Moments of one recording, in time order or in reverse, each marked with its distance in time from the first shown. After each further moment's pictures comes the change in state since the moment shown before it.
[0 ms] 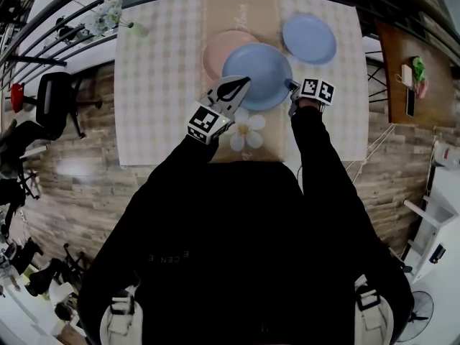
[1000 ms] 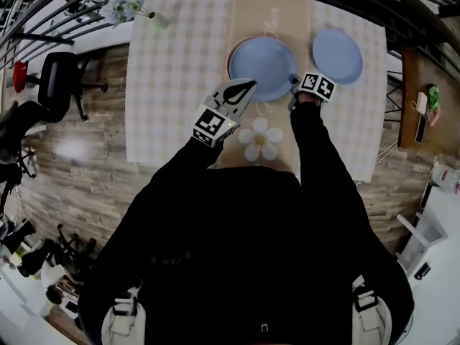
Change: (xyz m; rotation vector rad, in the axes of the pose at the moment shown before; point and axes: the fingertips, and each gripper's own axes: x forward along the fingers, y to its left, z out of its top) left arm -0.028 0.078 -0.025 -0.067 0.035 0.085; right arm 0.101 0.034 0.030 -0.013 0.017 -0.109
